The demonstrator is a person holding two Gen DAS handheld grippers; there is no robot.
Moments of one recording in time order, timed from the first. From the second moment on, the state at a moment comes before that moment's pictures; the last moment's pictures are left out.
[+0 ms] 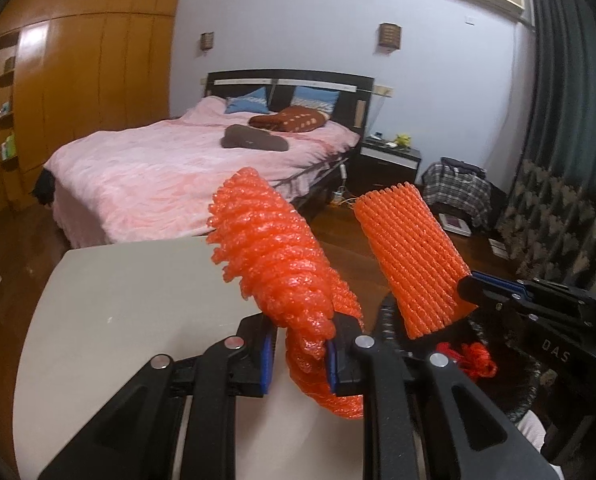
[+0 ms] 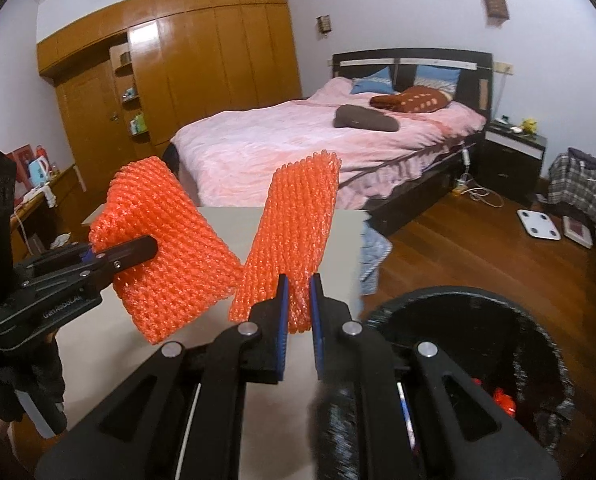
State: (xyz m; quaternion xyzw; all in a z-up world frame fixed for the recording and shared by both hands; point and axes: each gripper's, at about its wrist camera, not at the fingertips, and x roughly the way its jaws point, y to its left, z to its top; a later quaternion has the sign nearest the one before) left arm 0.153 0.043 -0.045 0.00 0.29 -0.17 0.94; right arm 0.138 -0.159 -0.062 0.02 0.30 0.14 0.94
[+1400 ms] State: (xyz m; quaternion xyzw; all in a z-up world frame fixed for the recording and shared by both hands) left arm 0.144 -0.150 -0.089 0.06 0.30 -0.32 0.90; right arm 0.057 -0.328 -0.096 0.08 0.32 -0.04 0.94
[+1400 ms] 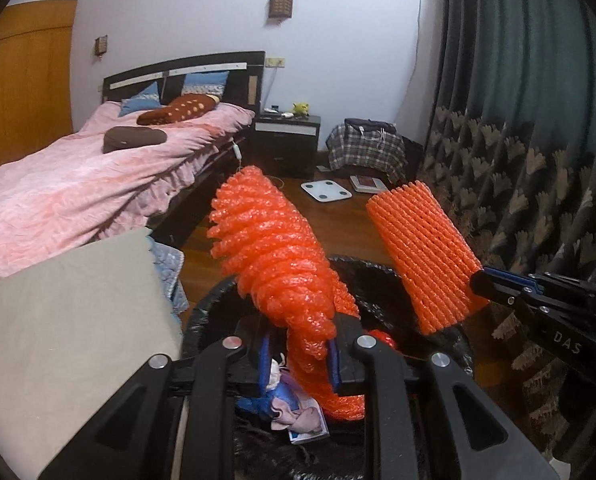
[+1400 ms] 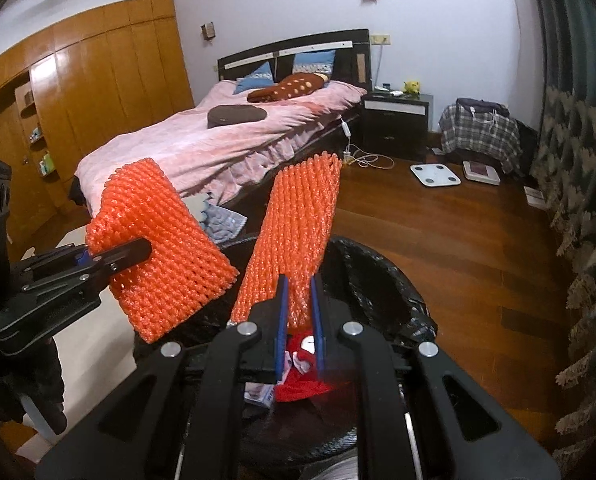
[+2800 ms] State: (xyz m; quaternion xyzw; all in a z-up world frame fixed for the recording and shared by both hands) left arm 0.178 -0.129 -0.089 0.03 0.32 -0.28 0.91; right arm 0.069 -0.357 -0.115 0.10 0.32 -0.07 0.94
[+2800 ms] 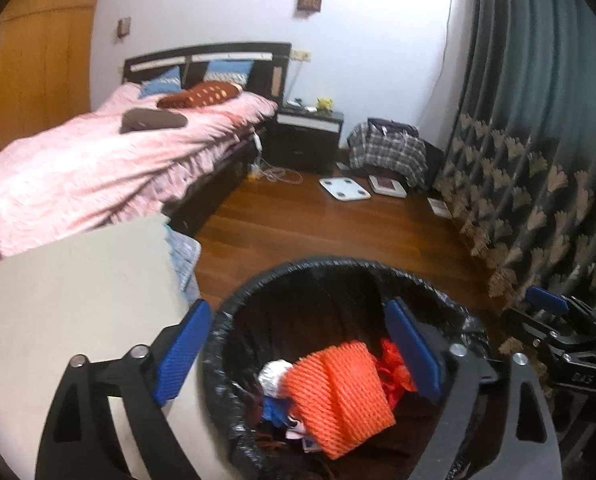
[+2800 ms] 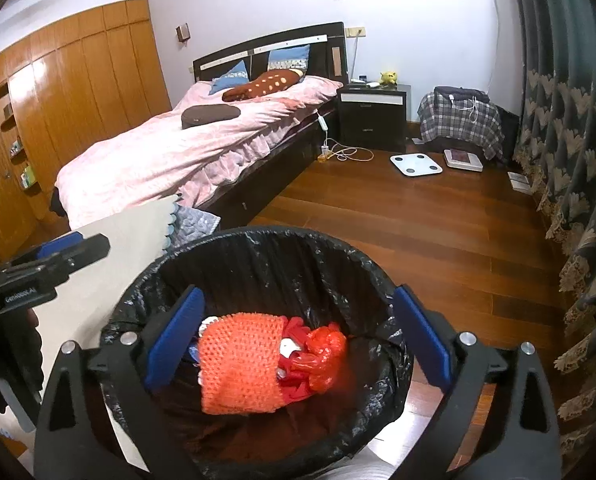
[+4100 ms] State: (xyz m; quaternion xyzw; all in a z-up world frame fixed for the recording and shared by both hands) left arm 0.093 -0.061 -0.021 0.03 0.25 -0.24 0.94; right arm 0.038 -0.263 -0.028 0.05 0.29 -0.02 0.95
